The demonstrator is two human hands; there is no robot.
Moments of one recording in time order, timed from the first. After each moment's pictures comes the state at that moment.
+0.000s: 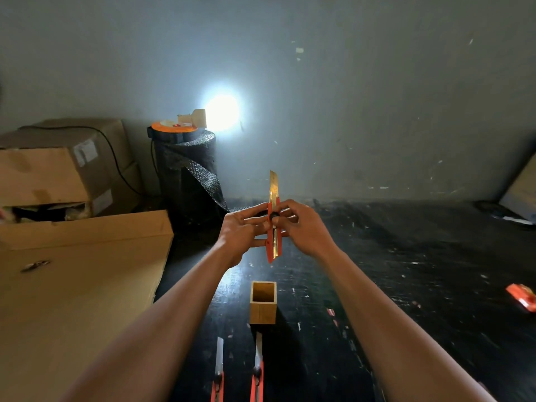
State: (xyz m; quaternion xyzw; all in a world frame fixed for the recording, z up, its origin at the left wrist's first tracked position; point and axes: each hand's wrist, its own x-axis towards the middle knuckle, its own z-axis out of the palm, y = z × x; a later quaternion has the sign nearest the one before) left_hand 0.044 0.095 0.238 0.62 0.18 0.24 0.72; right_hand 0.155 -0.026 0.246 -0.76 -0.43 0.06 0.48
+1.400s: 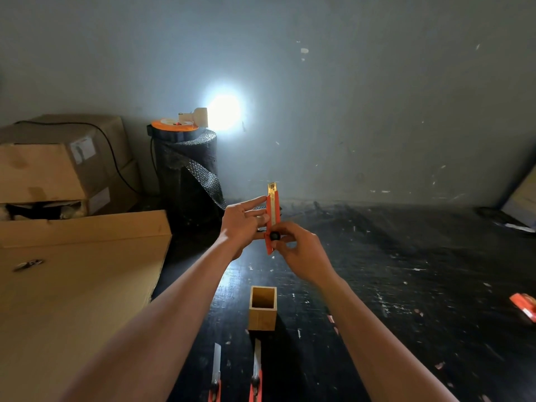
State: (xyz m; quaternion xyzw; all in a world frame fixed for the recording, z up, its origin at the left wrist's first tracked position) left_hand 0.060 0.106 0.253 0.66 0.21 0.28 0.67; right_hand 0.140 -0.026 0.217 -0.80 -0.43 0.04 0.42
